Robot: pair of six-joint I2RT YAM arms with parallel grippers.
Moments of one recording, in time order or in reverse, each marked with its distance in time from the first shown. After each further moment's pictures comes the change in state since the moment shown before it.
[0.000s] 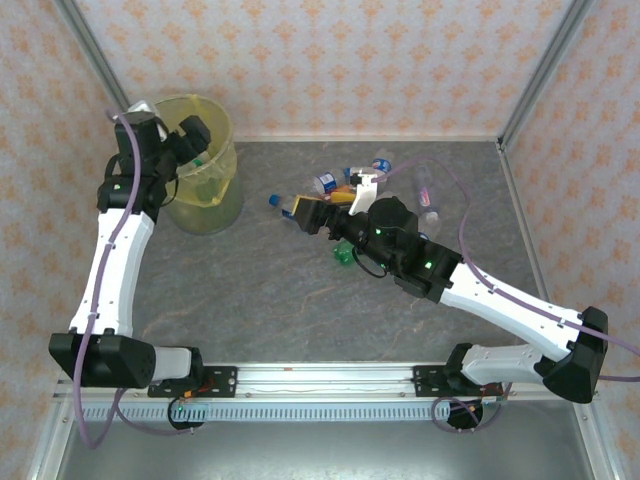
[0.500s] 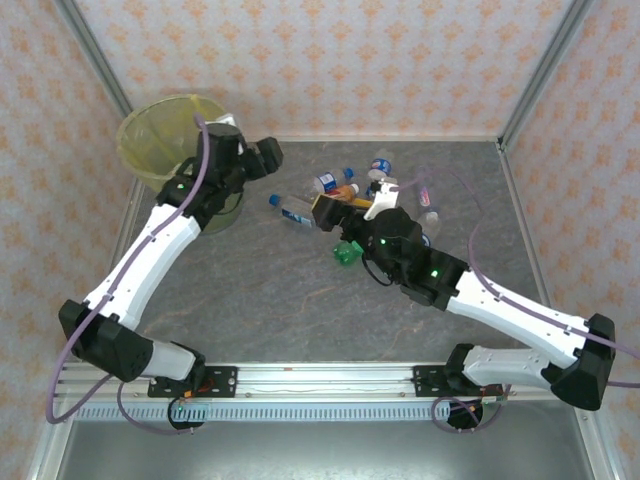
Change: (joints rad) left arm -0.374 0.094 -0.031 0.013 -0.104 -0.084; right arm 0.000 -0.078 -0.098 -0.039 0.221 0.104
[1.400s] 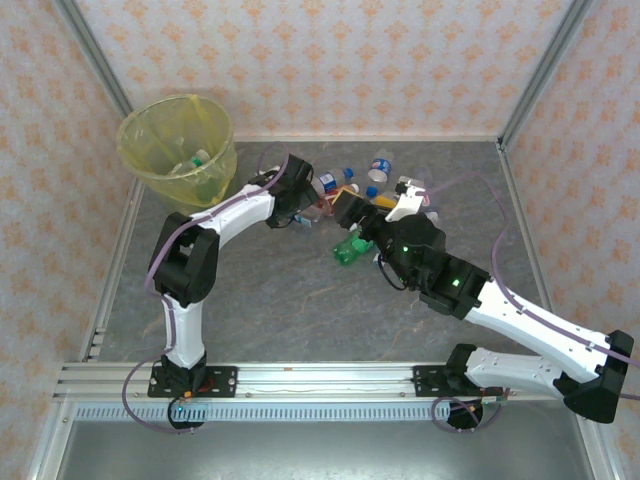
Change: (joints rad) left arm -0.091 0.574 0.076 -0.036 -0.070 -0.399; right arm 0.000 -0.108 -0.024 -0.028 0.101 -0.018
